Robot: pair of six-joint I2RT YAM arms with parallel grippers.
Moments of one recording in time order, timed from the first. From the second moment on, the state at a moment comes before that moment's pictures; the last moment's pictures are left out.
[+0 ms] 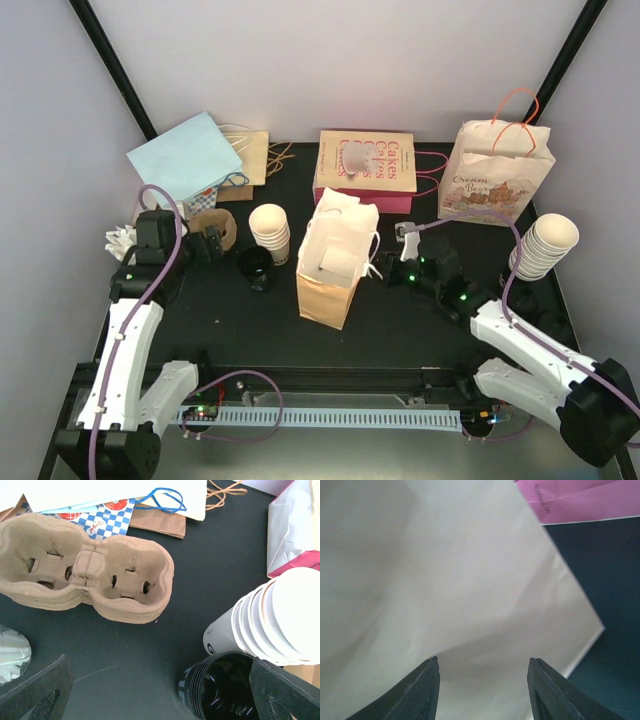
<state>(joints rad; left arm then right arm) 0.00 0.82 0.89 -0.78 0.03 -0.31 0.59 0.96 0.52 0.00 -0.24 0.61</state>
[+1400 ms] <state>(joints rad) 0.01 0.84 0.87 -0.75 0.06 -0.29 0.78 0.69 0.55 -0.29 -0.23 0.67</state>
